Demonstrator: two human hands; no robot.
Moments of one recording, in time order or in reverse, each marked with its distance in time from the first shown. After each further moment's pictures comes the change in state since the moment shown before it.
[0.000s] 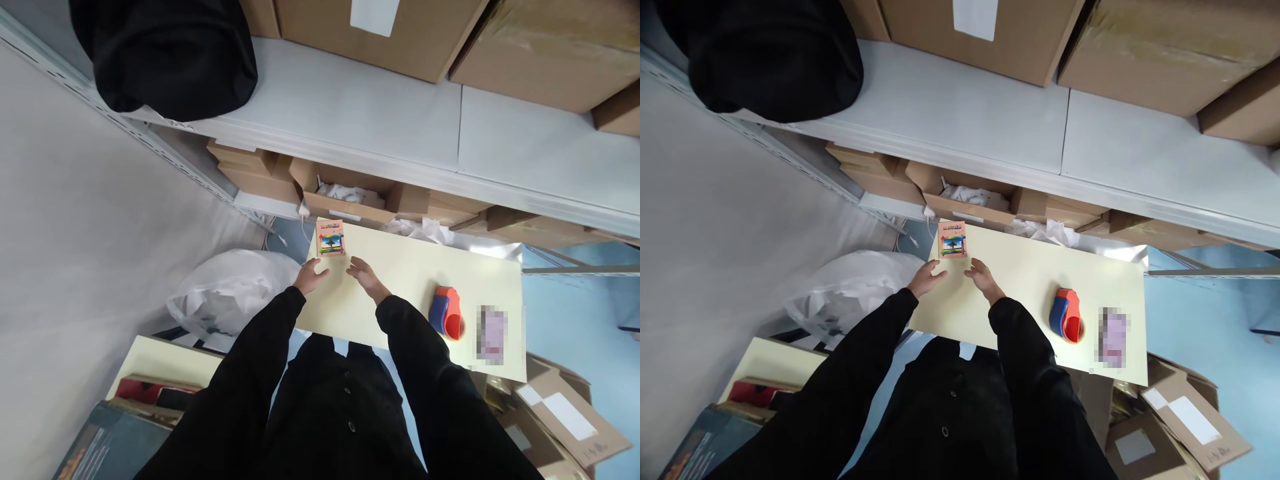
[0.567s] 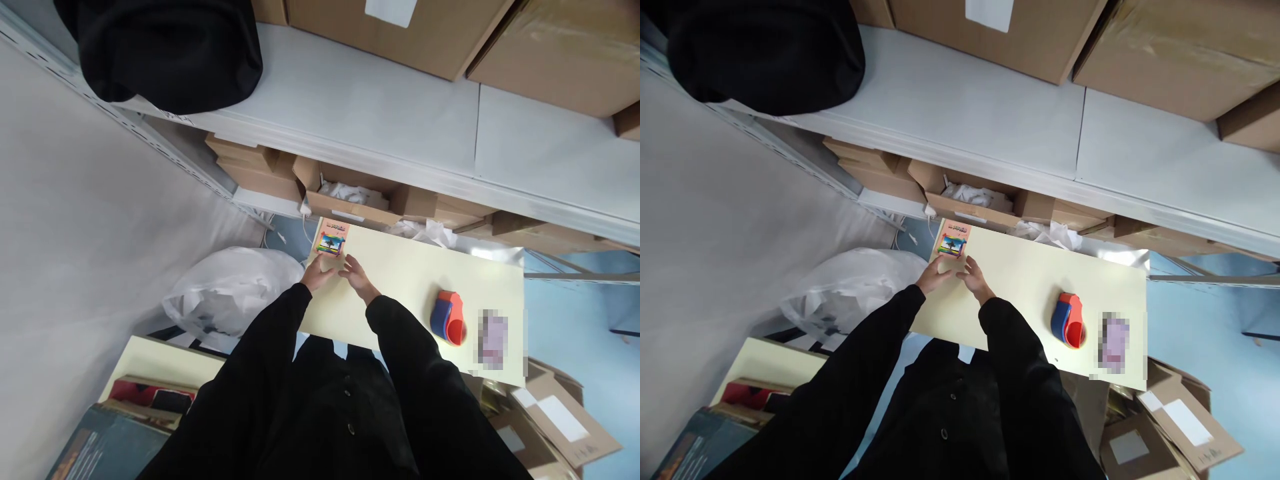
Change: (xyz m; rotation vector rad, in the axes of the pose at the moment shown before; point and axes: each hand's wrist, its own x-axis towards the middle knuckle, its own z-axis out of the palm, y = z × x) left_hand 0.014 0.012 0.006 -0.071 -0.033 0.041; right_hand 0.020 0.011 0.033 0.084 0.002 -0.048
